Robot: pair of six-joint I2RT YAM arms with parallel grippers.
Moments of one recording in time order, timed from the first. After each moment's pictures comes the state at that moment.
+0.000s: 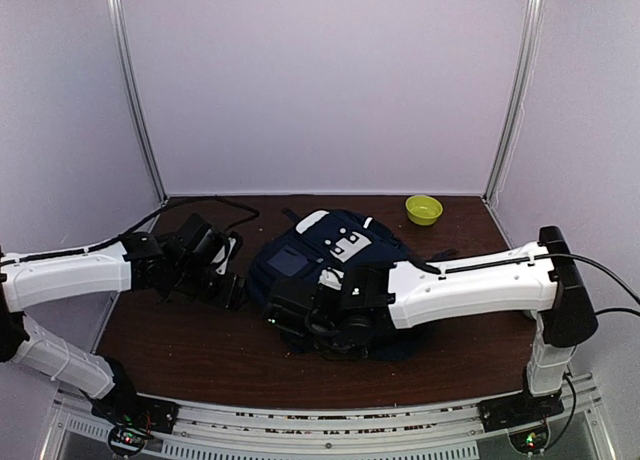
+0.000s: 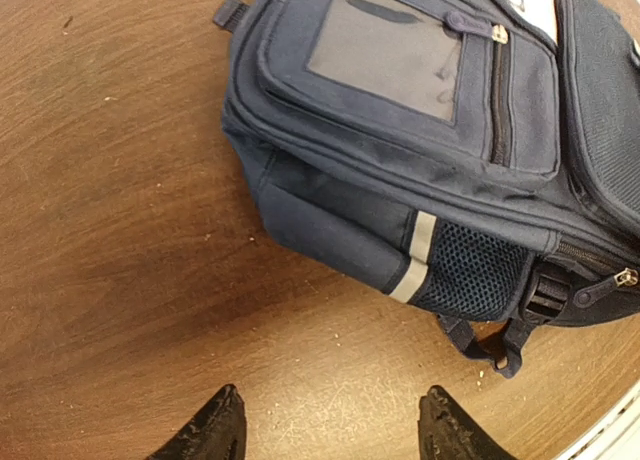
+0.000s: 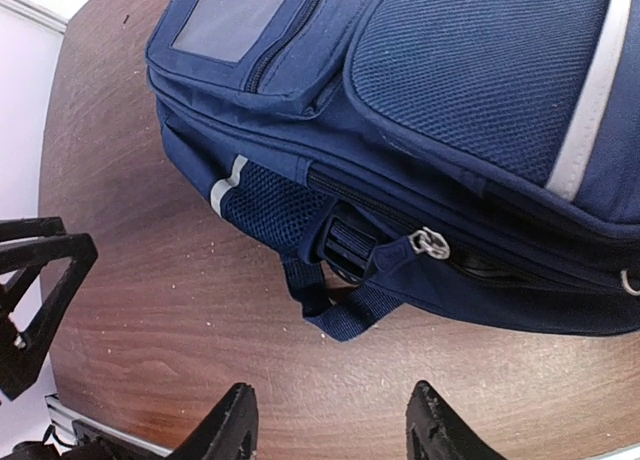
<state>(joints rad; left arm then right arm) -0.81 1.27 0.87 -0.57 -0.14 -0.45 1.37 1.93 1.61 -0.82 0.51 1.54</state>
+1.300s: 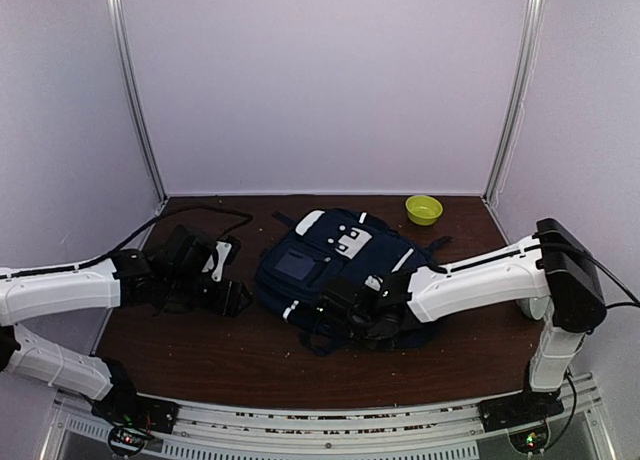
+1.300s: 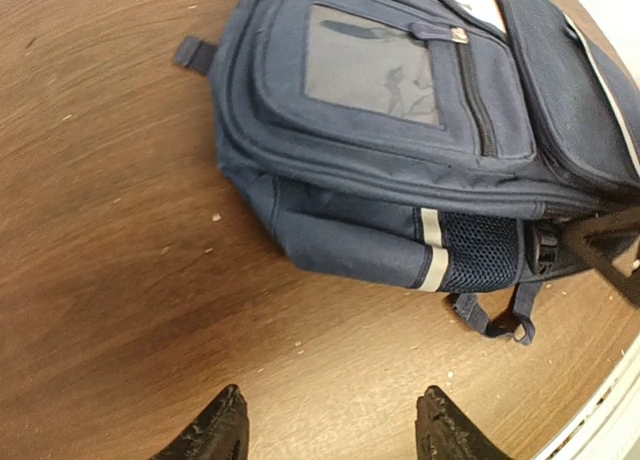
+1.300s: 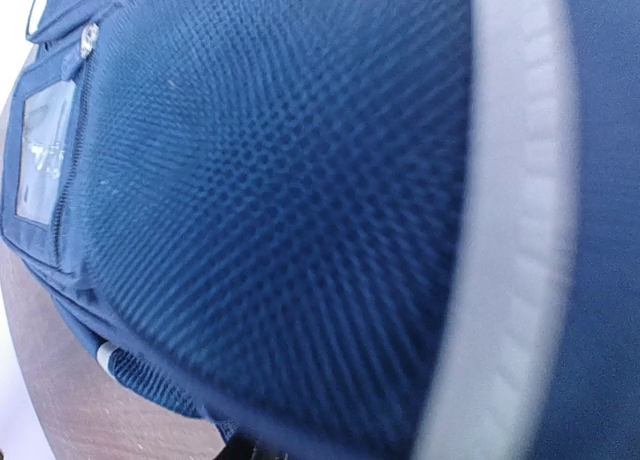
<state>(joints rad) -0.80 1.17 0.74 -0.41 -0.07 -0.43 1.19 1.85 1.21 -0.50 0.46 1.63</state>
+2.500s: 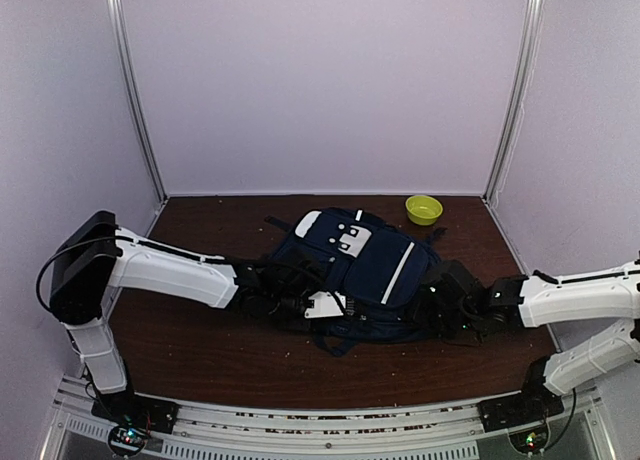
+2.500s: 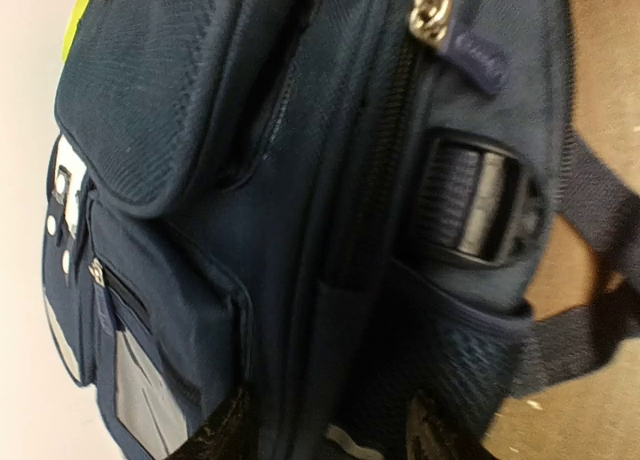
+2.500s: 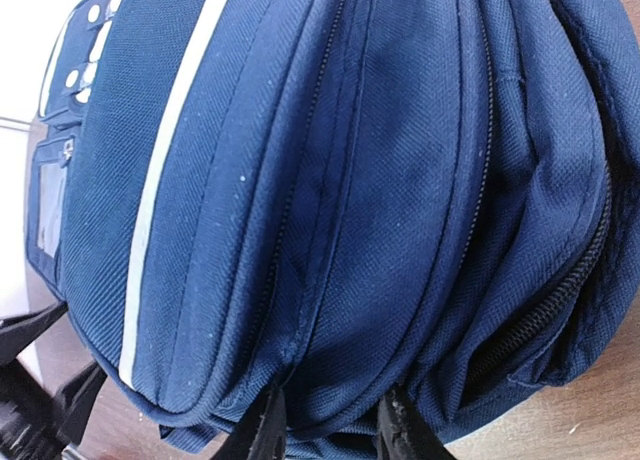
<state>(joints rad) -1.08 1.82 1.11 -0.19 -0.25 0.75 0.92 1.24 0.60 -0.26 0.28 1.23</state>
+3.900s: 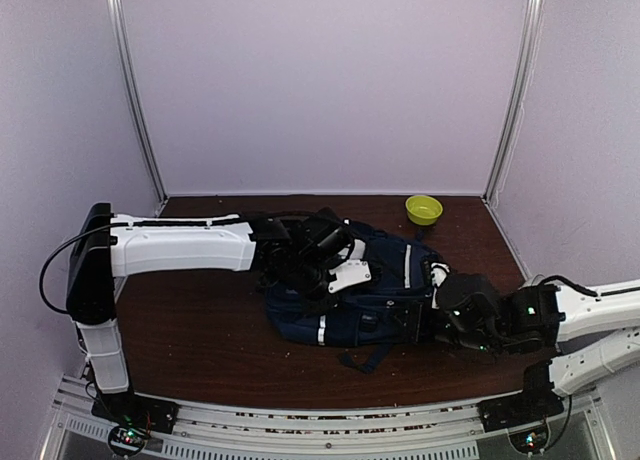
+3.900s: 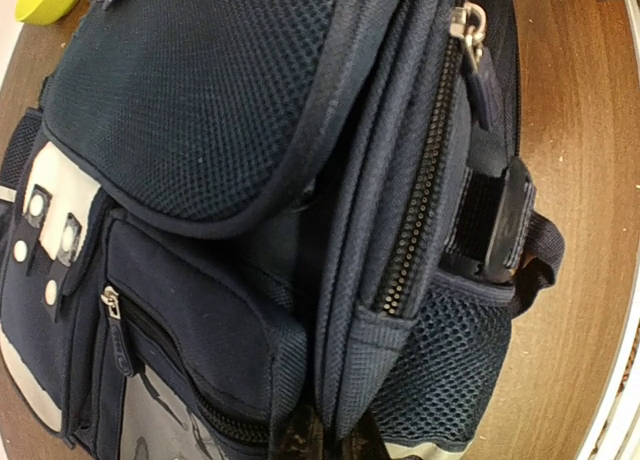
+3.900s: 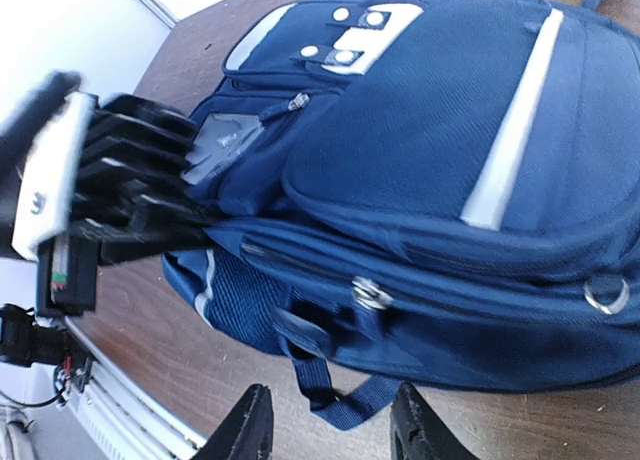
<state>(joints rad) -1.10 1.91 1.56 -0.71 -0.01 0.35 1.23 1.03 0.64 -0.31 0.43 0.97</state>
